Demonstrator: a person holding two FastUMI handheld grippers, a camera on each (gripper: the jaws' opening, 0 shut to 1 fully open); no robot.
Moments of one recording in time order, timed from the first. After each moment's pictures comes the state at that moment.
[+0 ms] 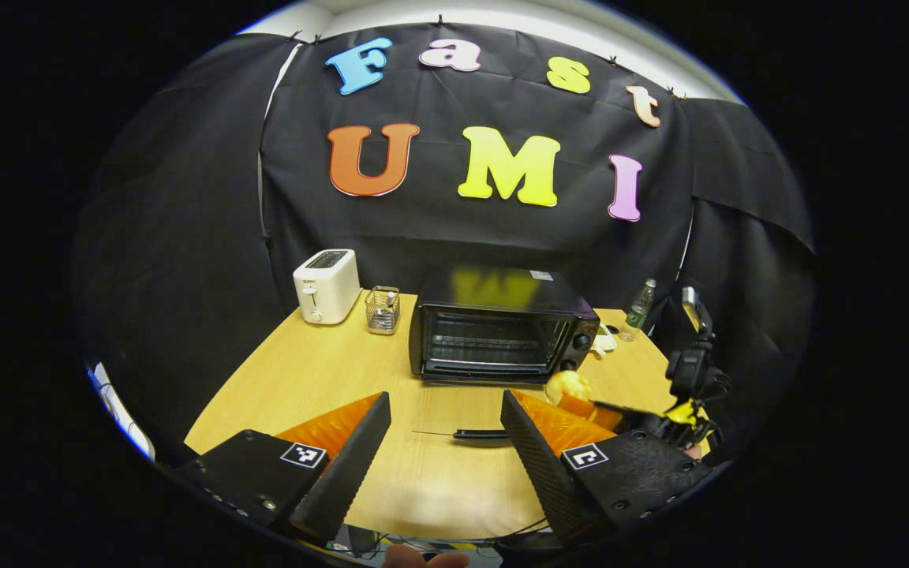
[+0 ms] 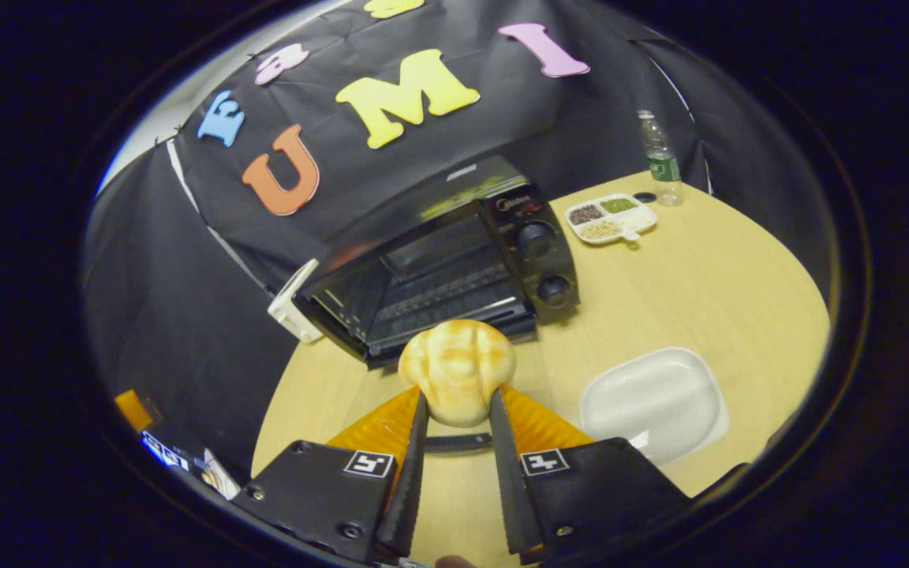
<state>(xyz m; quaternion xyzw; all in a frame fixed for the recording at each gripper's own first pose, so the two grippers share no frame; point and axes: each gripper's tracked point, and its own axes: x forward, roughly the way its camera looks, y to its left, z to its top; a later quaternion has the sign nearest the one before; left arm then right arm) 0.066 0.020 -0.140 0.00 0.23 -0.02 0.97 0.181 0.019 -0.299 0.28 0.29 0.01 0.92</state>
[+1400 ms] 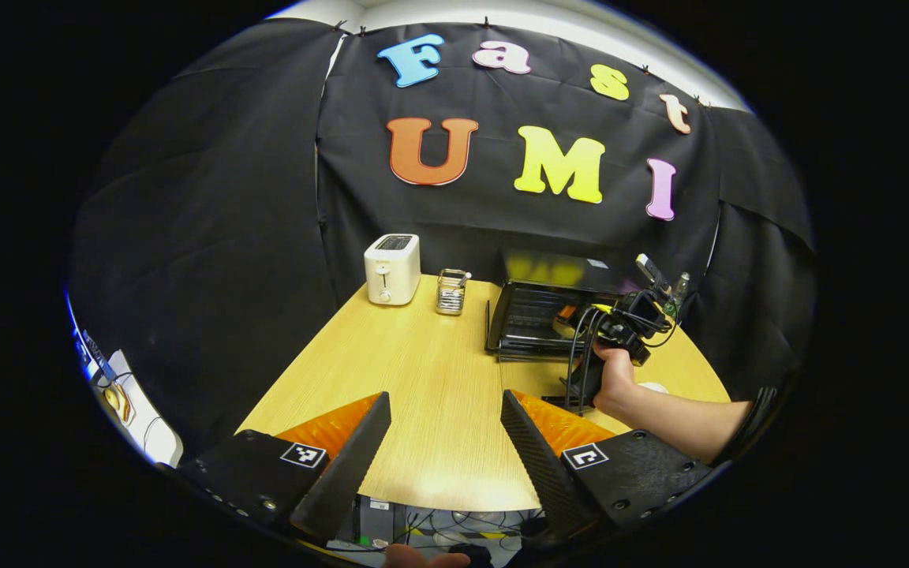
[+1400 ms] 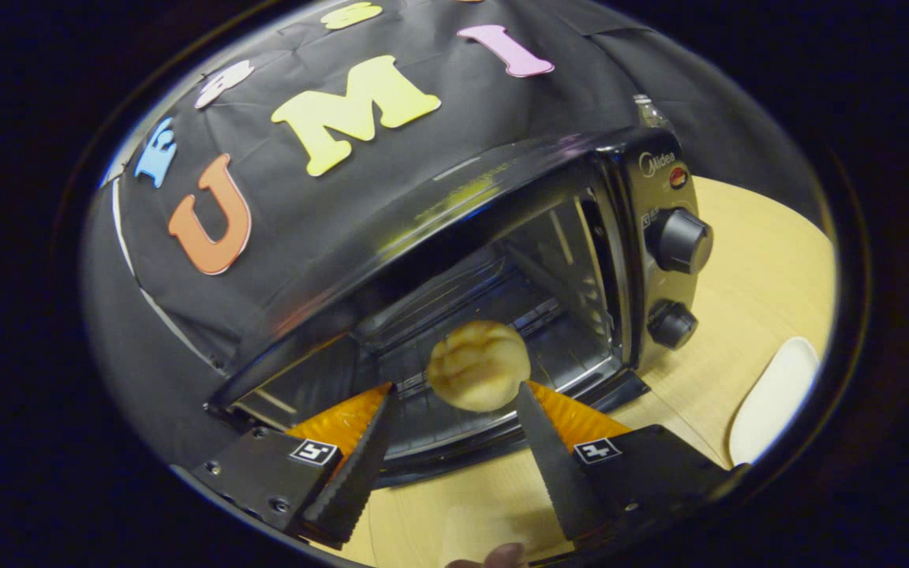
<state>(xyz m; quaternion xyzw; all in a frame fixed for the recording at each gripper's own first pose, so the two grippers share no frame) 0.011 0.117 -0.147 -0.01 0.24 0.03 0.97 0.321 0.061 -0.330 0.32 0.23 -0.09 0.91</state>
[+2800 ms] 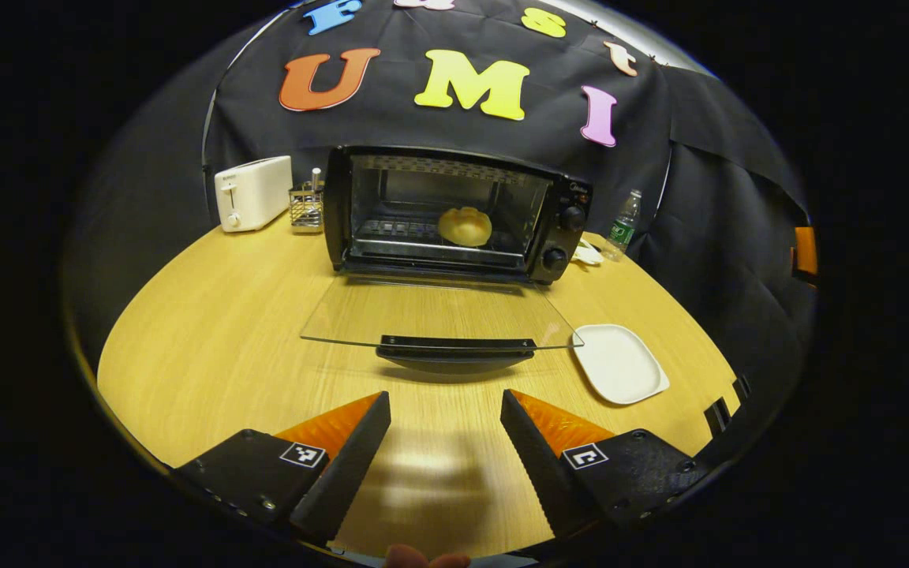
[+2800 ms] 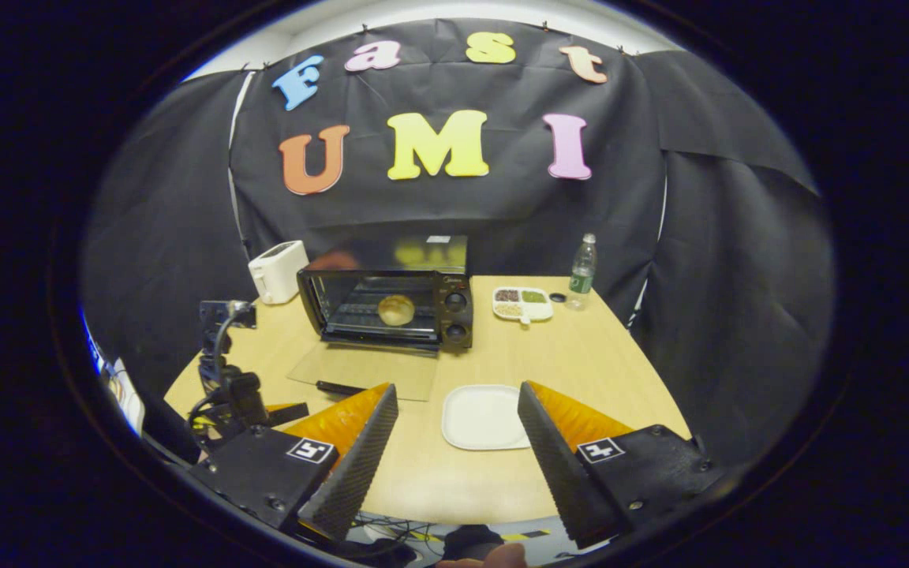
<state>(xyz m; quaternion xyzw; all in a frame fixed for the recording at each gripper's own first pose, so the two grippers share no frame) 0.091 -0.069 -0.363 0.00 0.33 -0.09 0.94 -0.010 -0.077 -0.212 0.04 0.26 -0.06 0.96</state>
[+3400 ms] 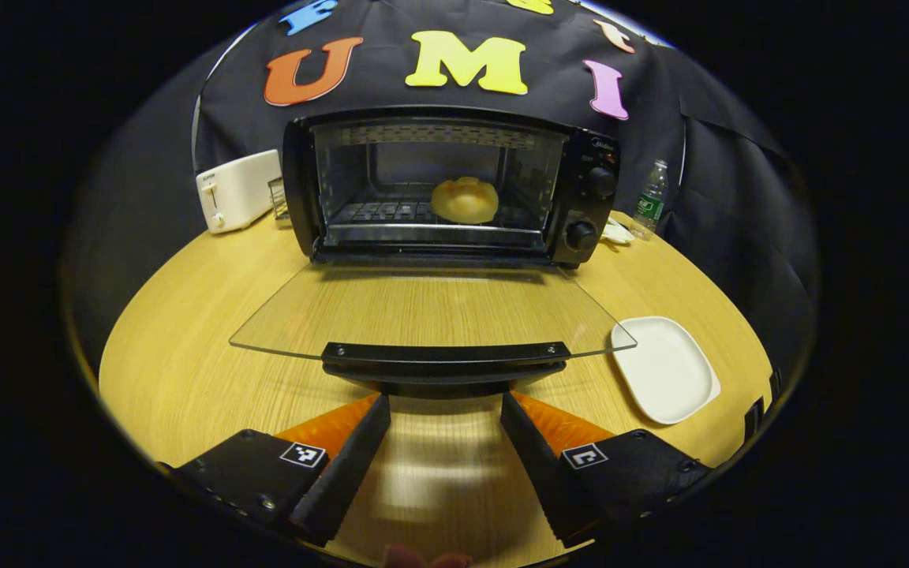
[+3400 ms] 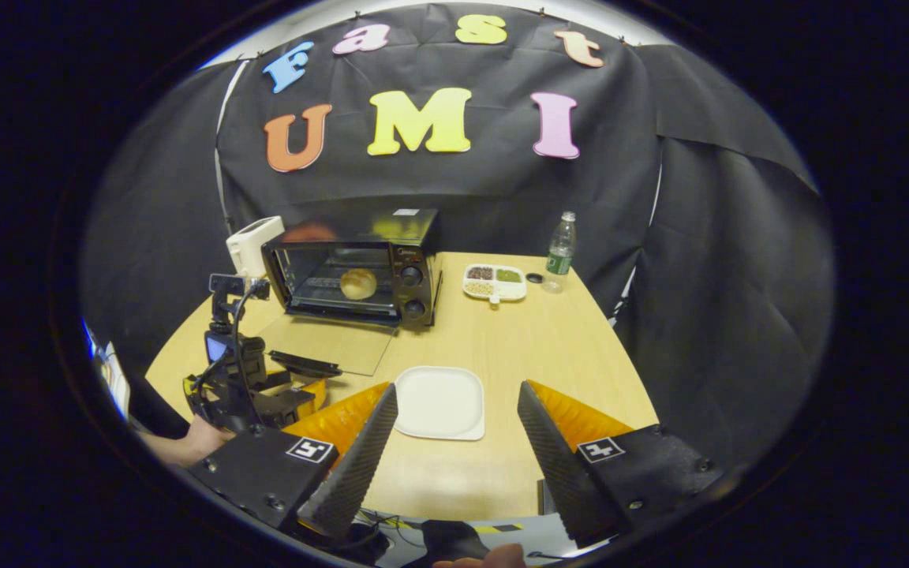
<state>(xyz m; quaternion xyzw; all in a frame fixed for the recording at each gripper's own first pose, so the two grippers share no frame) 0.134 -0.079 -0.385 0.03 0.33 -0.06 0.94 -0.005 -0.132 -0.234 0.03 0.29 -0.06 0.95</state>
